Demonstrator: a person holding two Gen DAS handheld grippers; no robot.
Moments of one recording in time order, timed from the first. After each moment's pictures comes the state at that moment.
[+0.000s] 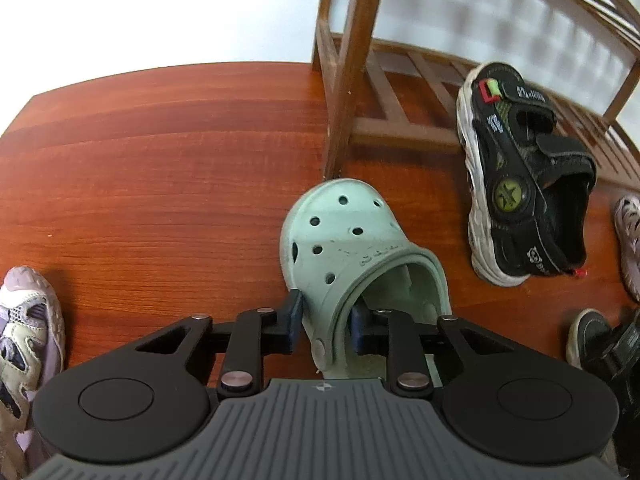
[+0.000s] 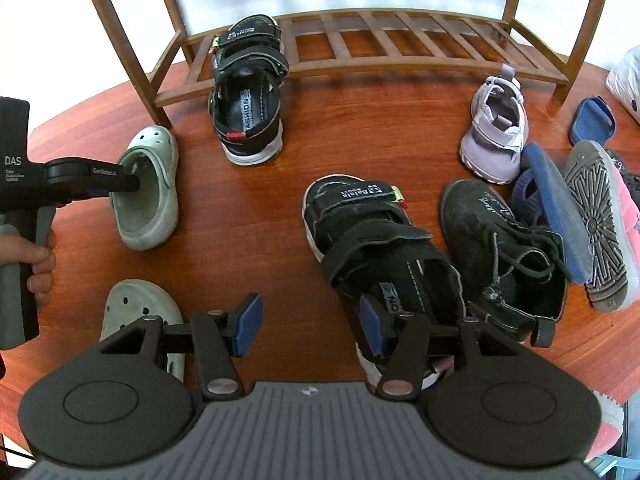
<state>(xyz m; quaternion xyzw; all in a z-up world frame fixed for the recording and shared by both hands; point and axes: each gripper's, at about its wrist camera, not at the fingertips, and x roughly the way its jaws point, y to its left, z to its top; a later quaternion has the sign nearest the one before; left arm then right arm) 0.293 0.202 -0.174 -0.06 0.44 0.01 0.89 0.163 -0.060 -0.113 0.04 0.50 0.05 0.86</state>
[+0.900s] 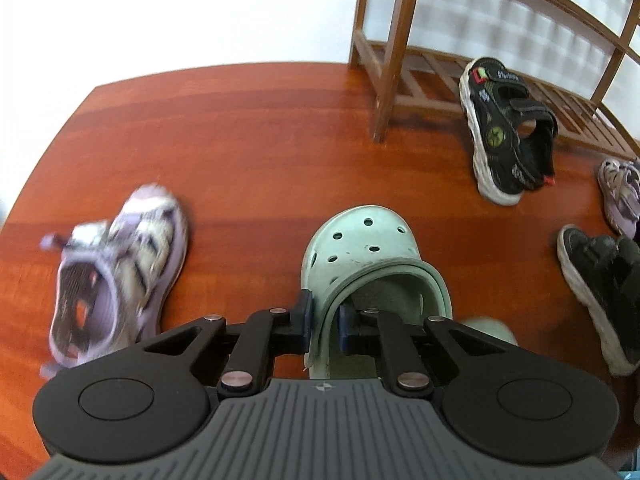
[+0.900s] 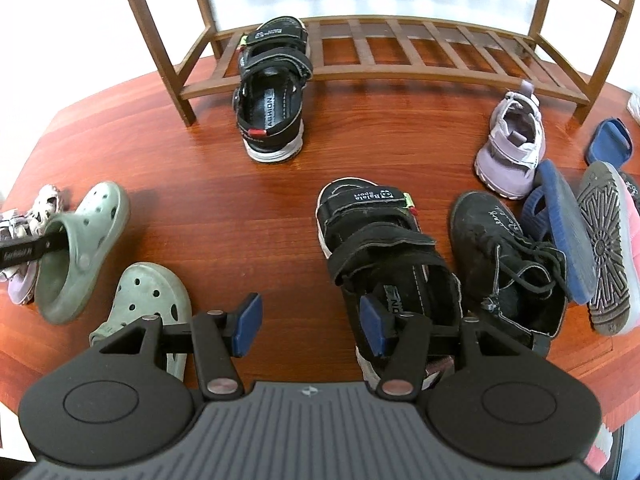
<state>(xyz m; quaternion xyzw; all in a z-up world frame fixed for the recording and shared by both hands) 0.165 0.252 -0.144 -0.05 0.46 0.02 0.89 0.159 -0.062 -0.106 0.02 0.50 0.10 0.86</state>
